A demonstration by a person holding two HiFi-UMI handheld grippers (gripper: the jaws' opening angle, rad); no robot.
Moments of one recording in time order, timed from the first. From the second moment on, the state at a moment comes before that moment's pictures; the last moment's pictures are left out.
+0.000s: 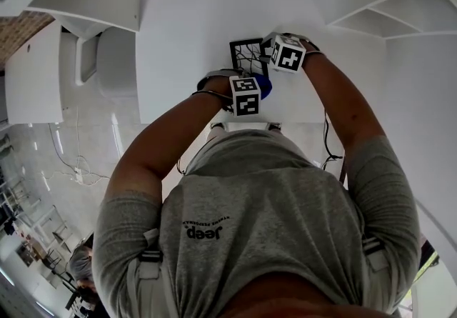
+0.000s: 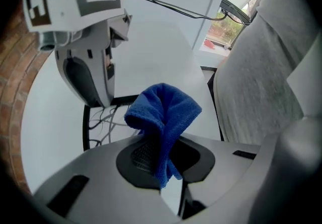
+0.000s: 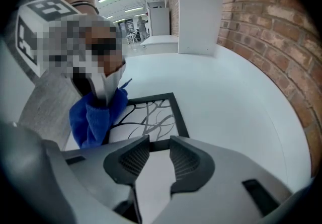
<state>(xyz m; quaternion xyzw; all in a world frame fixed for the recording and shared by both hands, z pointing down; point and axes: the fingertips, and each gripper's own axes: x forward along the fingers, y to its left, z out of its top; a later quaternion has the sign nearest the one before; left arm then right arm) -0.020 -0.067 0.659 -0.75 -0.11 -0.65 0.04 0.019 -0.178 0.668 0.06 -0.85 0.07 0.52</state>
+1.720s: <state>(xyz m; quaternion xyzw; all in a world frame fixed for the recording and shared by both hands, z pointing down) -0.141 -0.186 0.445 -0.91 0.25 -0.33 -0.09 0.028 -0.197 0.449 0.29 -0.91 0.08 0.29</state>
